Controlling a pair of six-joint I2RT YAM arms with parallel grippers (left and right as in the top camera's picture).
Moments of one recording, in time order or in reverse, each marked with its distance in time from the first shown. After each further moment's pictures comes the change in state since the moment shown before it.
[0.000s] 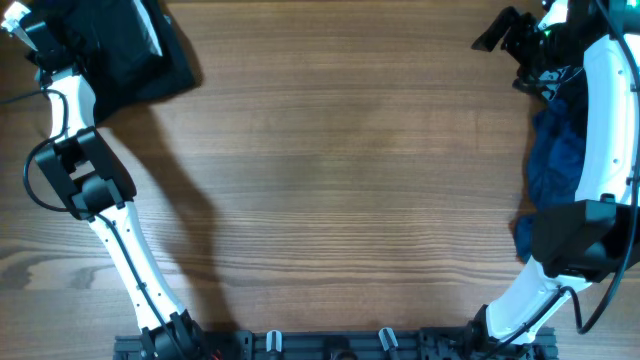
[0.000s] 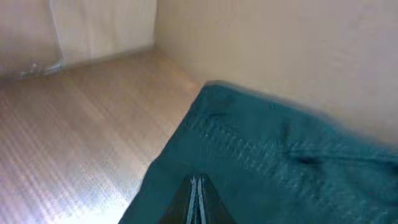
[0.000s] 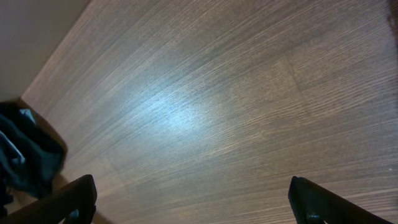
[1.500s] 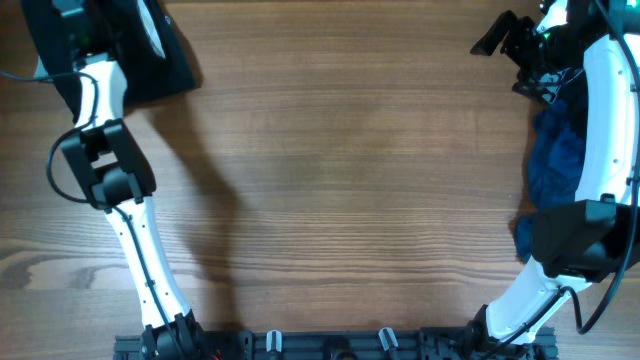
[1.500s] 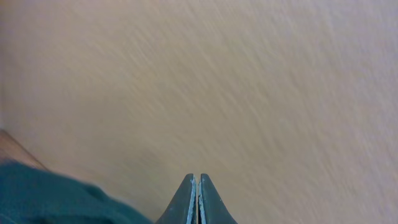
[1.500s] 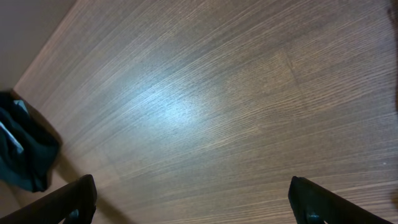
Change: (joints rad) left arm -0.121 -0.031 0.002 0.336 0.074 -0.006; right arm 0.000 0.000 0.000 -0.030 -0.004 -0.028
